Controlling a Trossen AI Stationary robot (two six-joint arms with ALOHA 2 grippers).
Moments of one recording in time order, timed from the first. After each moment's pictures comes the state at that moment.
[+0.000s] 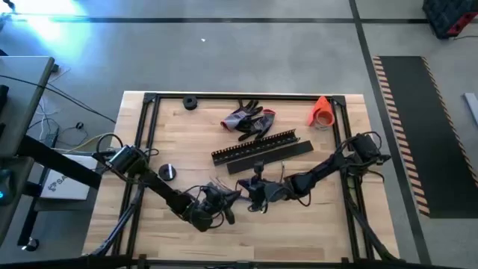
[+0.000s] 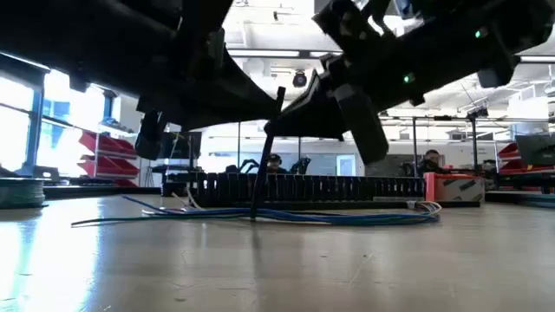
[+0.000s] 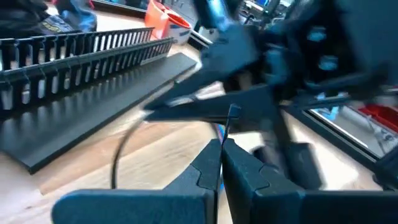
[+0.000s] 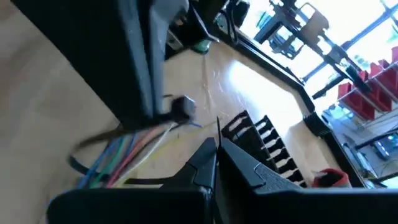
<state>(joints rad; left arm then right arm) -0.62 2.01 0.90 0.70 -1.13 -0.86 0.37 1.93 0.86 0.65 0.61 -0.37</state>
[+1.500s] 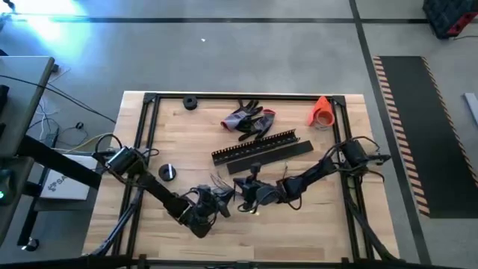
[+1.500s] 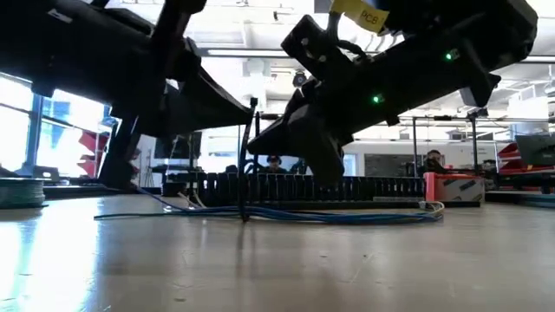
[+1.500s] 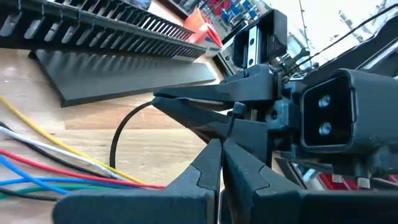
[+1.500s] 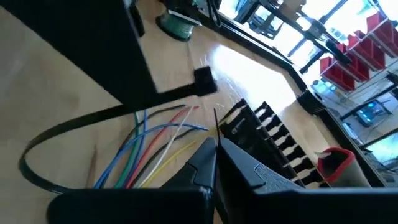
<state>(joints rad) -0.66 2.01 0.90 0.56 -1.25 -1.41 0.37 2.06 0.96 0.65 0.70 -0.27</state>
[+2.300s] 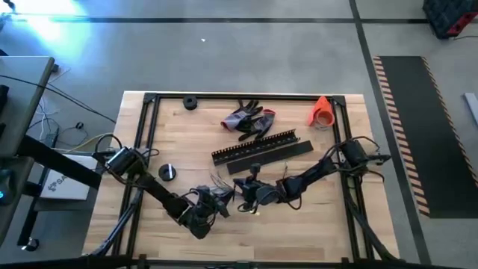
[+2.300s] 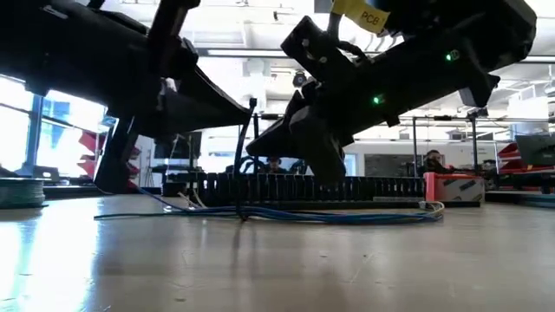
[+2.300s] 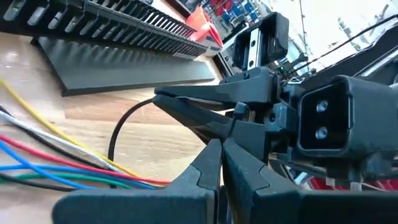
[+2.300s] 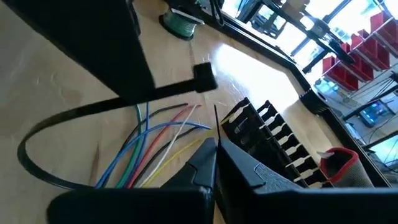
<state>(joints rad) -0.67 2.01 0.90 0.54 -1.26 -1.48 0.37 2.06 0.96 0.65 0.70 -0.27</state>
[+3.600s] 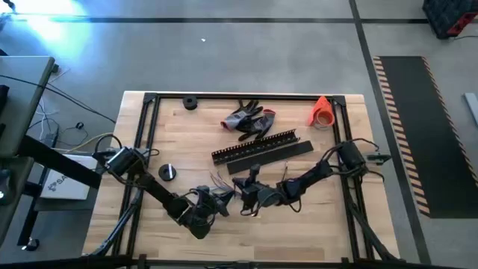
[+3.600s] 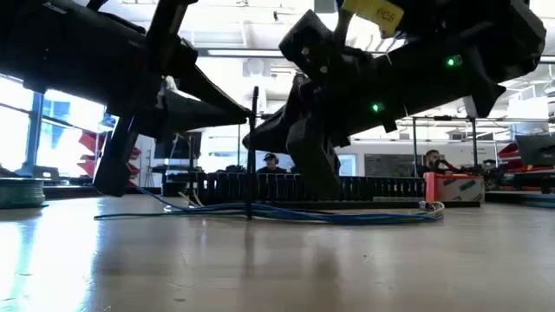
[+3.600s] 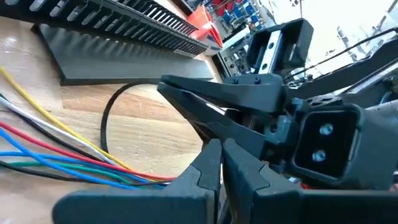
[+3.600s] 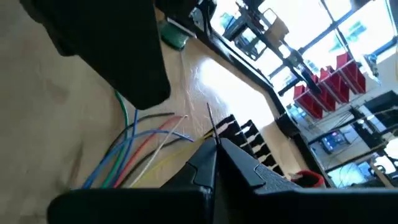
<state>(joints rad) -0.68 2.01 0.90 0.55 -1.26 -1.55 0.39 2.10 0.96 0.81 0.77 -0.50</state>
